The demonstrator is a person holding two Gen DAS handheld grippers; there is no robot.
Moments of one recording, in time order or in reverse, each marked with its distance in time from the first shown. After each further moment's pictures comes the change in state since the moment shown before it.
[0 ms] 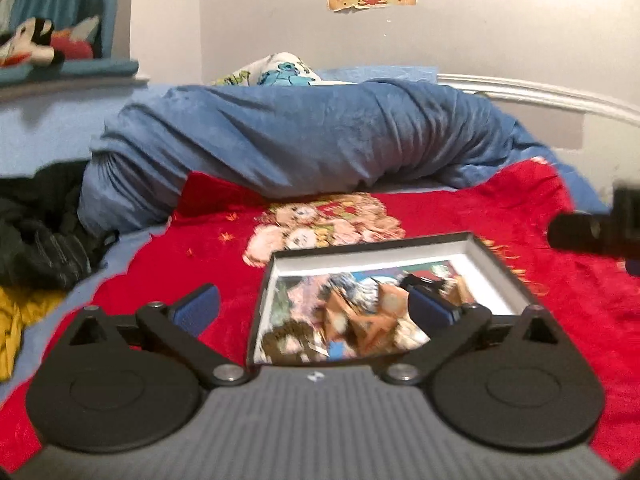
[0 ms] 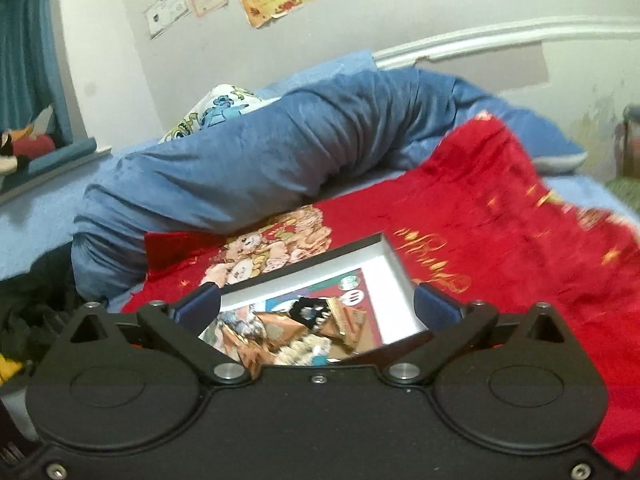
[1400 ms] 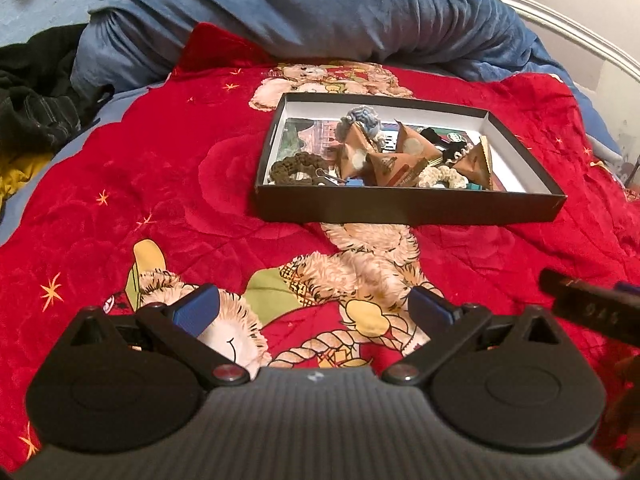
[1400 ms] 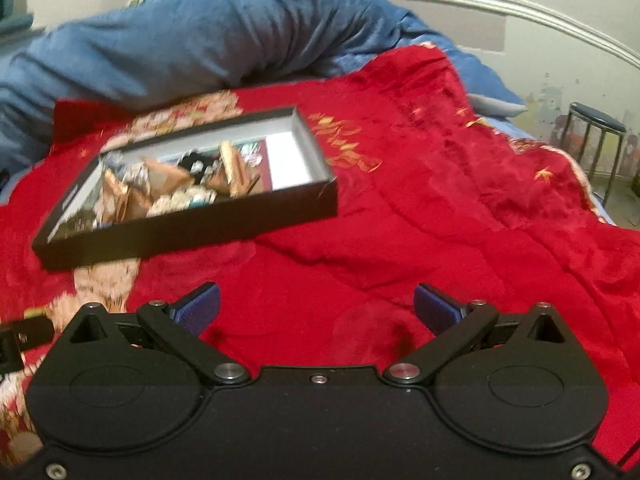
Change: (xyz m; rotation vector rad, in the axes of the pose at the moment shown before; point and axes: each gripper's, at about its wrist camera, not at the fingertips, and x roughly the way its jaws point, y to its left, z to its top) left arm 0.027 0.027 -0.065 -0.100 0.359 -0.029; right arm 0.050 -0.019 -0.093 -0.155 0.275 -0.244
